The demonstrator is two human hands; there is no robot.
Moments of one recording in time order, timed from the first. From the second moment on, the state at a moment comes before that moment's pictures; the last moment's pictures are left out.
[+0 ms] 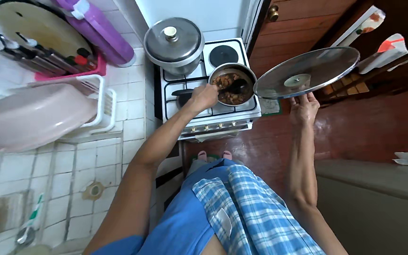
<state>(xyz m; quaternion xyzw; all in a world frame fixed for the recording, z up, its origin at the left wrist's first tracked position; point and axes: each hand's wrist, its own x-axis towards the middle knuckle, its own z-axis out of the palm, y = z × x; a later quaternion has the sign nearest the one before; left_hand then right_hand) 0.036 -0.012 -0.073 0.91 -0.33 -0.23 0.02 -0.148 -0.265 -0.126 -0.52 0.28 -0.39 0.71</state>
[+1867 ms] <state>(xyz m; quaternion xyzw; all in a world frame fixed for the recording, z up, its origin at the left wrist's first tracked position) -0.026 0.019 -0.048 0.95 -0.27 -0.14 0.00 -0.148 -0.269 -0.137 -0.57 0.29 -0.33 0.69</state>
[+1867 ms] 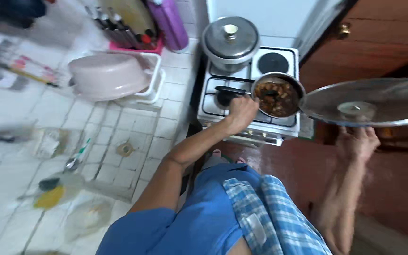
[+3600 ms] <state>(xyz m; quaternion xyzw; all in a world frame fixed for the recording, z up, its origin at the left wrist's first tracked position) -0.026 0.043 -0.070 0.95 -0.29 -0.08 0.11 -0.152 -0.237 -0.082 -0.69 0.15 -0.33 0.63</state>
